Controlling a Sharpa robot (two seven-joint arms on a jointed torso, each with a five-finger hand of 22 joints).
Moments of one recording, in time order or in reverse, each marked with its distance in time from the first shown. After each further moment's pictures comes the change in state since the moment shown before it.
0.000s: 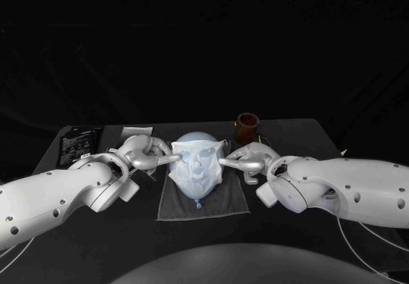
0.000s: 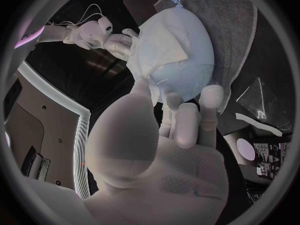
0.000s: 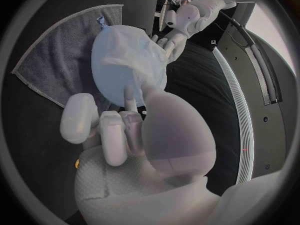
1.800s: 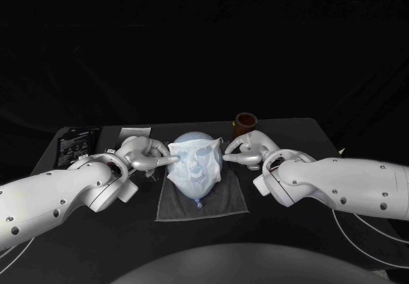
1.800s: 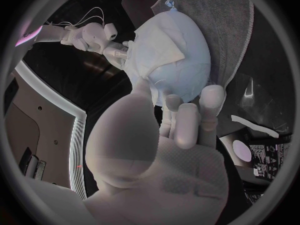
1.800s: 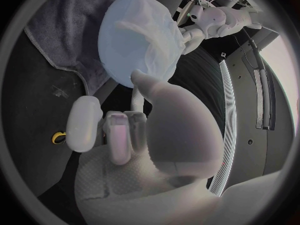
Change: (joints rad) left arm 0.001 0.013 0.001 -0.017 -0.004 0.023 -0.040; left_hand 0.009 0.010 0.000 0.000 0.000 0.000 0.000 0.004 0.001 0.016 0.002 0.014 0.025 0.000 0.000 0.004 0.003 -0.007 0.000 0.000 0.000 0.001; right arm 0.001 0.048 0.001 -0.063 -0.294 -0.173 -0.095; right_hand -0.023 -0.072 0.379 -0.209 -0.020 0.084 -0.121 0.373 0.105 0.002 -0.106 0.000 0.000 0.000 -0.093 0.000 0.001 -0.008 0.036 -0.083 0.067 0.000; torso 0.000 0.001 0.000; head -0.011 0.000
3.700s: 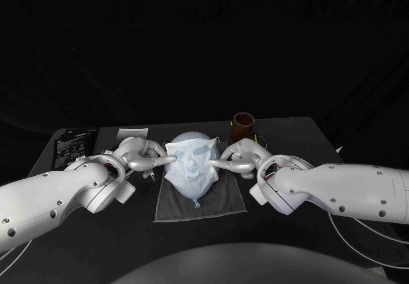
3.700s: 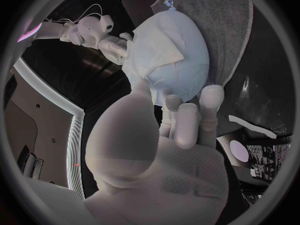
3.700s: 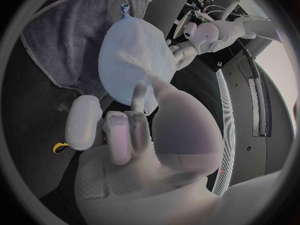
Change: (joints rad) left arm 0.000 0.003 0.000 -0.011 0.022 0.004 -0.008; left_hand 0.004 0.004 -0.003 0.003 0.000 0.000 0.000 0.004 0.002 0.004 -0.004 0.004 0.005 0.000 0.000 0.000 -0.001 0.000 0.000 0.000 0.000 -0.001; right arm -0.021 -0.002 -0.001 0.052 -0.073 0.080 -0.041; right_hand -0.122 -0.041 -0.346 0.216 -0.008 0.000 -0.007 0.022 0.156 -0.002 -0.005 0.000 0.000 0.000 -0.004 -0.001 -0.001 -0.007 -0.005 0.002 -0.020 0.000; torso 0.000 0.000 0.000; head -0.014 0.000
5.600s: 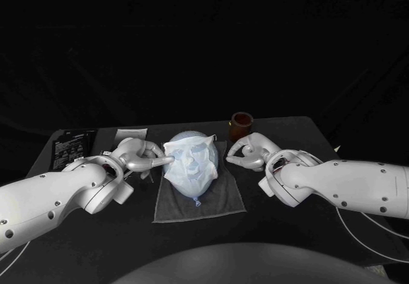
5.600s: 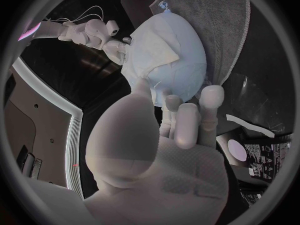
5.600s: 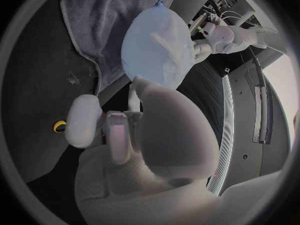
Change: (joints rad) left arm 0.000 0.000 0.000 -0.007 0.002 0.003 -0.012; left_hand 0.000 0.000 -0.006 0.000 0.000 0.000 0.000 0.001 0.001 0.003 0.004 0.004 0.003 0.000 0.000 0.000 0.000 0.000 0.000 0.000 0.004 0.002; right arm -0.001 -0.039 0.001 -0.056 -0.069 0.000 0.013; right_hand 0.257 0.068 0.205 -0.035 0.042 -0.129 0.062 -0.179 -0.082 0.000 0.047 -0.002 -0.001 -0.001 0.035 0.000 0.000 -0.001 -0.014 0.019 -0.016 -0.001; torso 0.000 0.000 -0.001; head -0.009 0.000
